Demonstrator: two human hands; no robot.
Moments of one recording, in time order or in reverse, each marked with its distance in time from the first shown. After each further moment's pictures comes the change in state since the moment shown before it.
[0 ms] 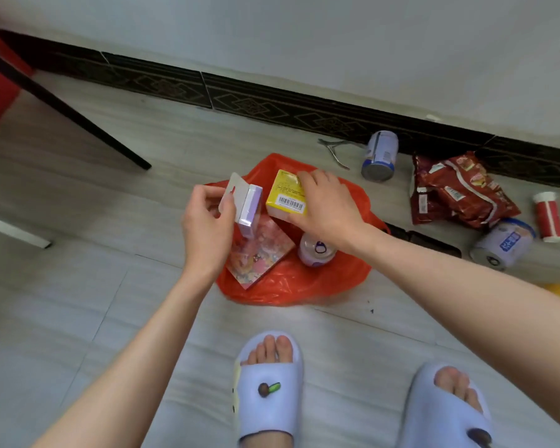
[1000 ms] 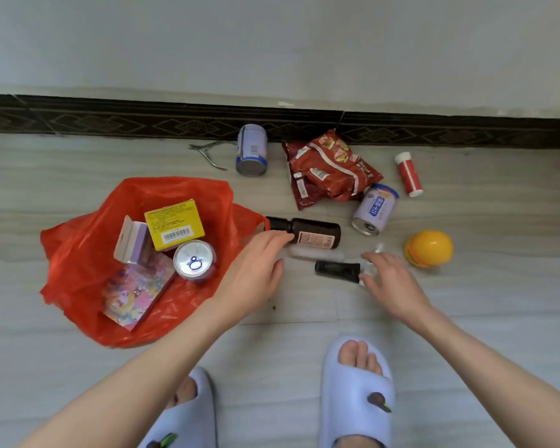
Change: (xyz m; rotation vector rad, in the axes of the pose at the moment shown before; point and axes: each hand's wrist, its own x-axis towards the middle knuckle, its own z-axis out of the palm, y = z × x) left_hand -0.104 0.024 0.173 0.302 -0.848 0.751; right_hand -0.210 0.231 0.024 0.184 -0.060 0.594
